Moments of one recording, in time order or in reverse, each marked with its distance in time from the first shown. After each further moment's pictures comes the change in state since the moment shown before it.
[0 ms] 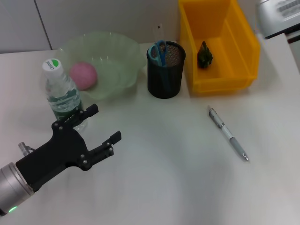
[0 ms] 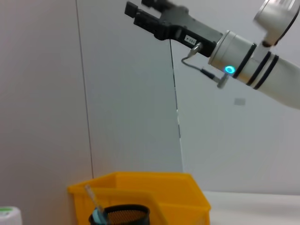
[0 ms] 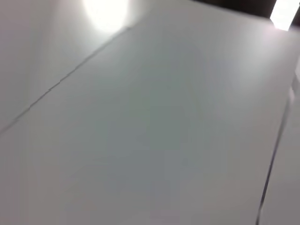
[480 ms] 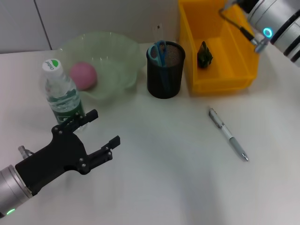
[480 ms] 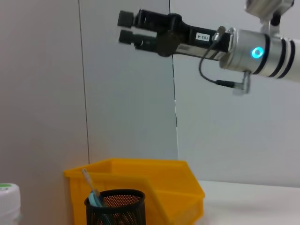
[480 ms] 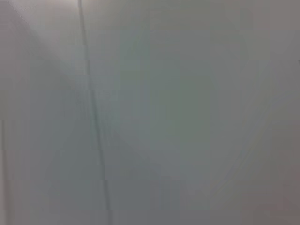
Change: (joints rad) left arm 0.003 0.009 0.014 0.005 0.015 -0.017 -0.044; right arm -0.241 -0.010 0.005 -0.481 -0.685 0.486 1.333
